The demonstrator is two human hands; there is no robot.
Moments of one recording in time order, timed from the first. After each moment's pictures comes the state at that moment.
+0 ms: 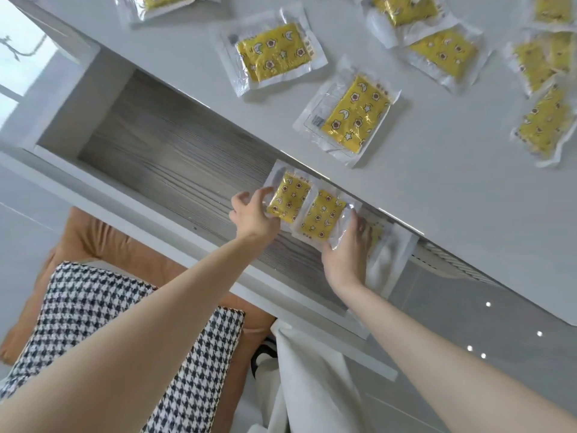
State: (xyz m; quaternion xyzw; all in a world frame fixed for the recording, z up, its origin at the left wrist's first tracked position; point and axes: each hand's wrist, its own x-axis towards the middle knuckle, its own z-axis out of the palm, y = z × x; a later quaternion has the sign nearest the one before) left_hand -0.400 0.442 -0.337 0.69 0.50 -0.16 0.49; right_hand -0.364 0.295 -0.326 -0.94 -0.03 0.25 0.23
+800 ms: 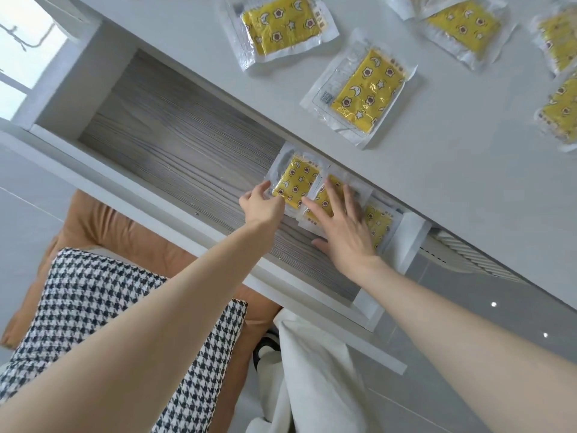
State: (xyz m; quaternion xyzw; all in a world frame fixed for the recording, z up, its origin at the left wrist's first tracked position) left_hand -0.398 0.432 -0.340 0.49 0.60 -0.09 0.62; right_hand -0.343 0.290 -0.353 -0.88 -0.40 0.27 -0.06
